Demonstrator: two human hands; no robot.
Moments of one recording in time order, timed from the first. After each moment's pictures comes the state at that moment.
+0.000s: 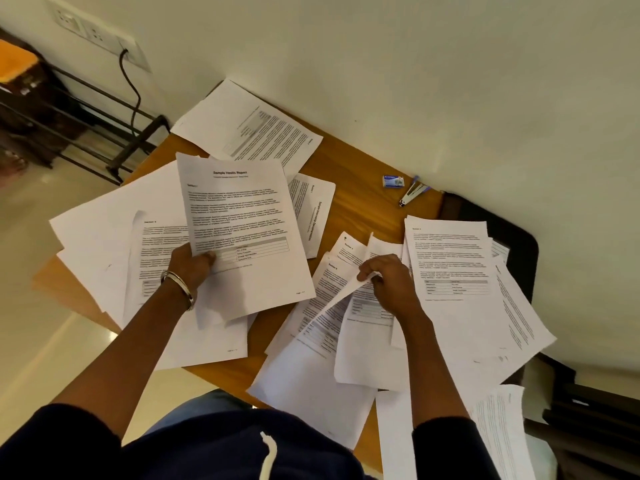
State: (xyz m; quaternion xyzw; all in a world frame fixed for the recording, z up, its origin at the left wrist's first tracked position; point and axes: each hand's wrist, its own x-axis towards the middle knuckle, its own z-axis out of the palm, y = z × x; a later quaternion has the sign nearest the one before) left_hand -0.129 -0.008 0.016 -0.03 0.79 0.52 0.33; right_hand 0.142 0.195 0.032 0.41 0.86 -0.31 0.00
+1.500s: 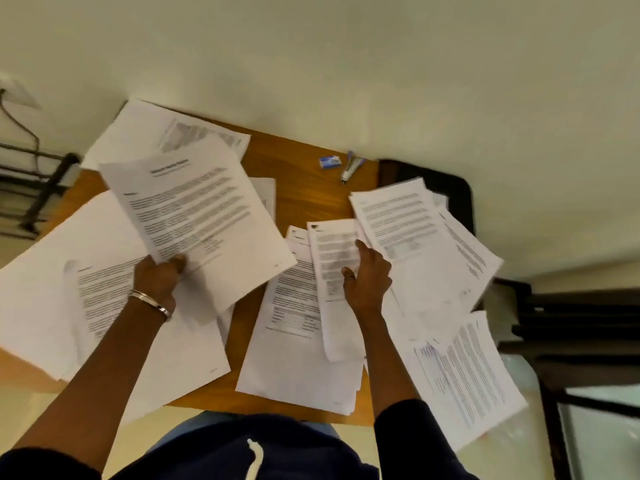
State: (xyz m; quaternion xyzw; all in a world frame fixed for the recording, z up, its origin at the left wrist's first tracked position) left_hand -0.122 0.023 0.036 0.01 0.73 0.57 0.36; right_hand 0.162 0.148 0.003 0.67 0.70 -0.24 -0.13
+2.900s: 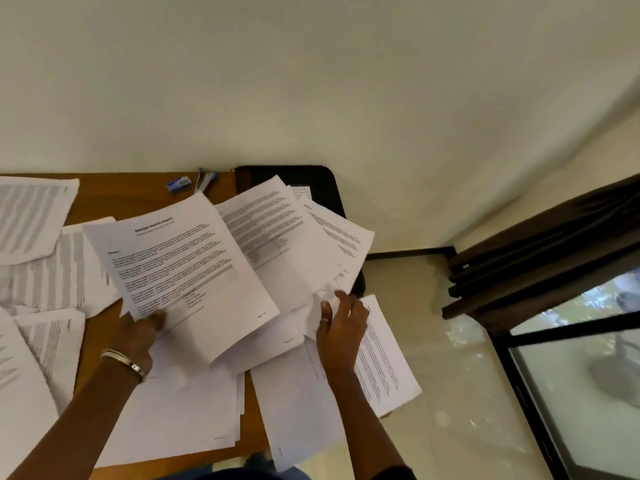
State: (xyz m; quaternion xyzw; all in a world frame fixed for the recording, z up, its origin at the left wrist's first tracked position) left_hand 0.090 0.084 0.029 0.16 0.72 0.51 0.43; right_hand 0.377 0.111 -0.018 0.75 0.59 -0.10 -0.29
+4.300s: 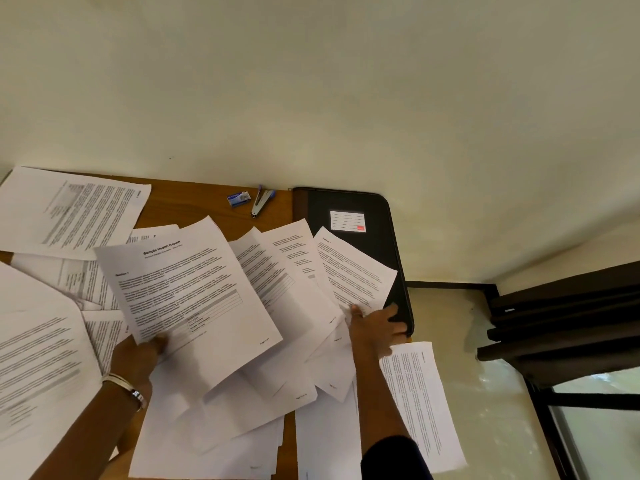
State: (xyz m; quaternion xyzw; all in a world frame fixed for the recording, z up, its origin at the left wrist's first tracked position) left_hand 0.018 0.064 0.007 0.05 0.77 0.51 0.38; right_hand 0.326 0.195 -0.004 0.89 0.38 -0.24 -0.10
